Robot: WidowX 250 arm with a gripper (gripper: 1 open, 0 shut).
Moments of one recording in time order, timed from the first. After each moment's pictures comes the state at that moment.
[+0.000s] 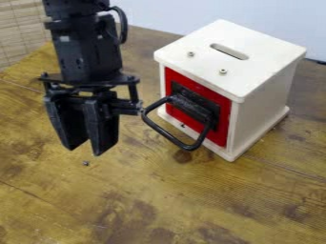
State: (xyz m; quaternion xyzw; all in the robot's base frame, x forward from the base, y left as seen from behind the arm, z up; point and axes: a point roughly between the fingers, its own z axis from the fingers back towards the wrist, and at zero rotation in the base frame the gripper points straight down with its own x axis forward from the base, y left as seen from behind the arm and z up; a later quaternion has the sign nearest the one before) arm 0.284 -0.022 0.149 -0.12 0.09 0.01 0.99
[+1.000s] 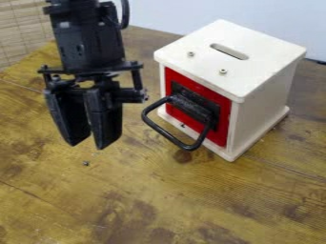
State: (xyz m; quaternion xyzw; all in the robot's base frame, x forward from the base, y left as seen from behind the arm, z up) arm 0.284 -0.029 0.158 -0.14 0.10 0.00 0.98
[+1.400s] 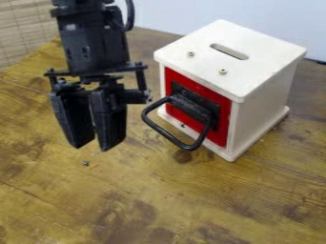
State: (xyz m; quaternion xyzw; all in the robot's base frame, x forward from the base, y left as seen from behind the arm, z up) arm 0.285 -0.030 0.154 -0.15 0.12 0.00 0.98
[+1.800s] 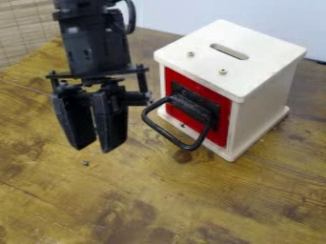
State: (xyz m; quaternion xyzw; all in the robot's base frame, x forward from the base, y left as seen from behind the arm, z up) arm 0.287 -0.030 0.147 -0.15 0.12 0.01 0.98
